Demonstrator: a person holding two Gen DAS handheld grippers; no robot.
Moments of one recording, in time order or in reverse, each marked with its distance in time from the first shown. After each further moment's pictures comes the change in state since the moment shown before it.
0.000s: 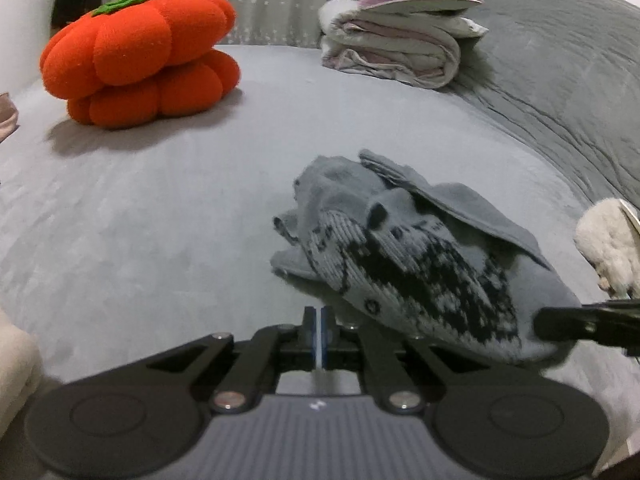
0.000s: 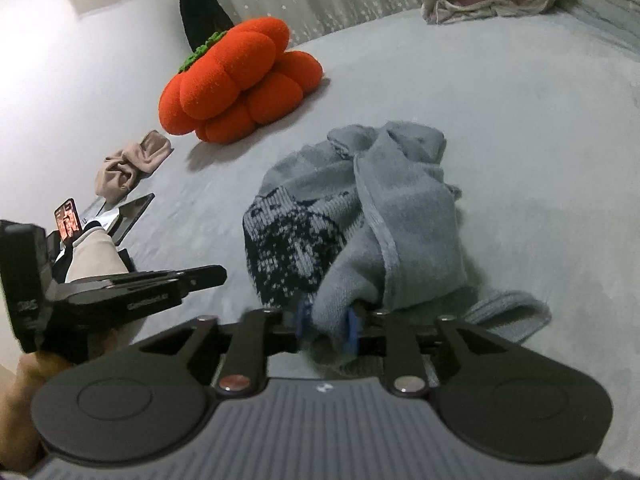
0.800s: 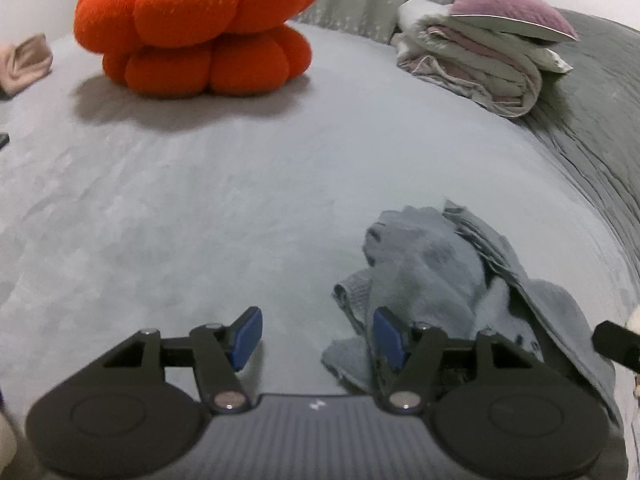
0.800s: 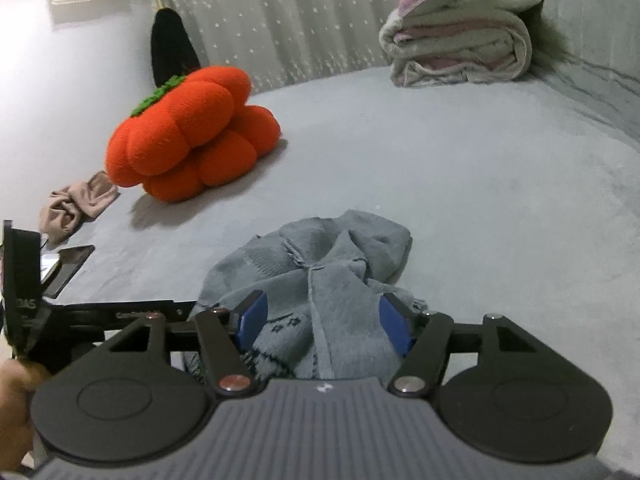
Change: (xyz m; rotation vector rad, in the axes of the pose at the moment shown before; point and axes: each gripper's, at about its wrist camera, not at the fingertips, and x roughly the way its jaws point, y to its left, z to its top) left arm 0.069 0.037 0.051 -0.223 0.042 0.083; right arm 0.048 -0.005 0.053 -0.042 -0.144 -0.178
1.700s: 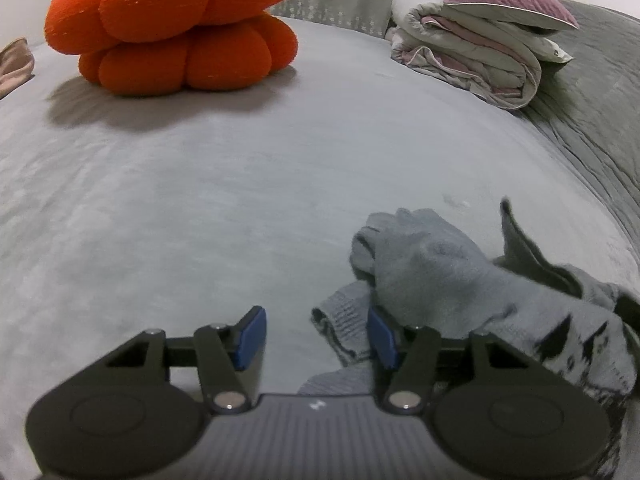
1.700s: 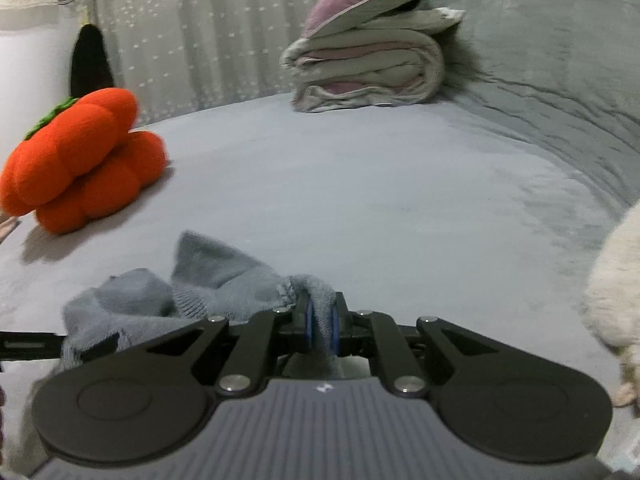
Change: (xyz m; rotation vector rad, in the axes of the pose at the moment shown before) left arm 0.029 -0.018 0.006 0.037 0.000 -0.005; right arm 0.004 -0.073 -0.001 0.013 -0.115 -0.295
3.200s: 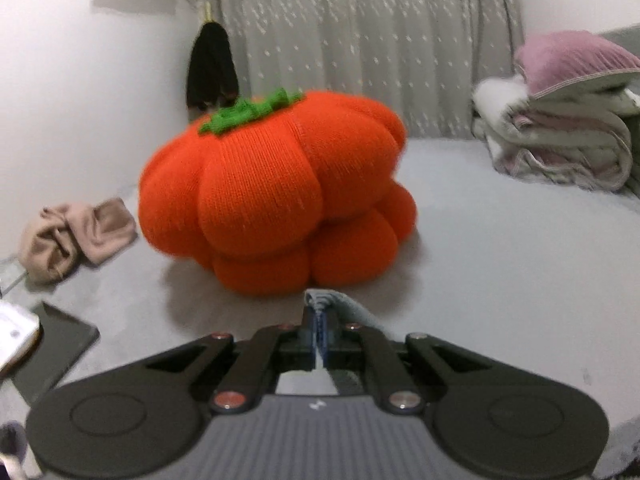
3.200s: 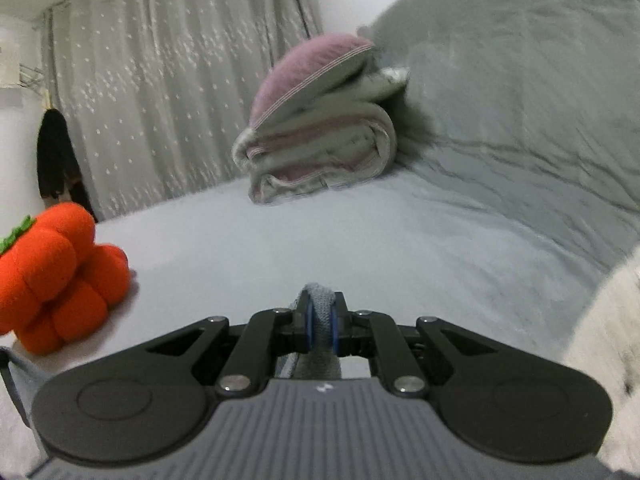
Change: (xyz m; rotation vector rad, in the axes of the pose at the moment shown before) left arm -0.015 0.022 0.126 0.107 -0.375 0.412; right arm 0.006 -0.017 0.083 0.126 -0.223 -0.042
